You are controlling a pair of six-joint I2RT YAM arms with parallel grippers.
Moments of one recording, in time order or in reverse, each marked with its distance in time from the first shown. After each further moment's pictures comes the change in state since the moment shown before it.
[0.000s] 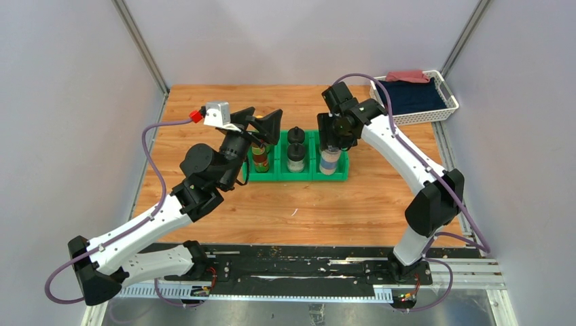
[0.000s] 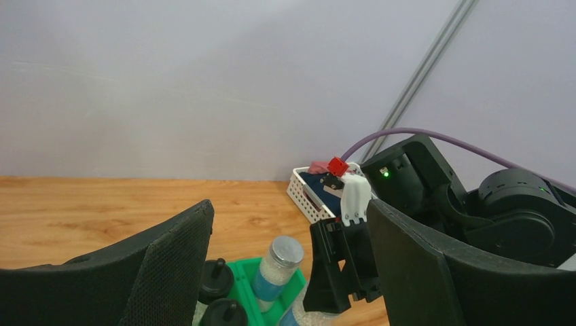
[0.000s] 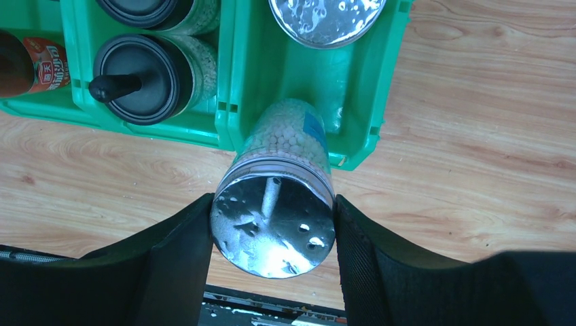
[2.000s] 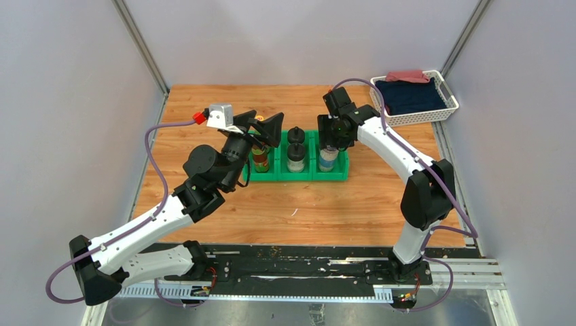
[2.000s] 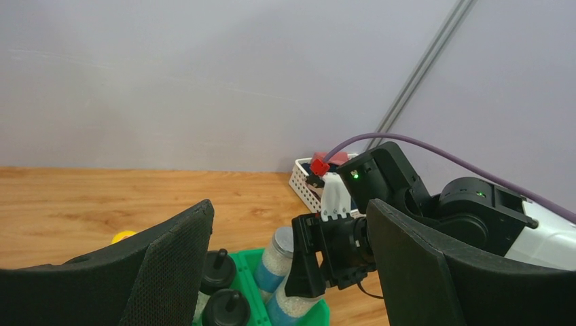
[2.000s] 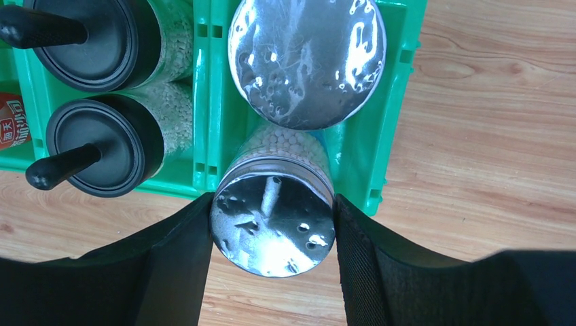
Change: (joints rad) left arm 0.000 0.000 -0.026 0.000 0.002 -0.011; right arm -0.054 0.068 -0.112 0.211 -0.021 -0.017
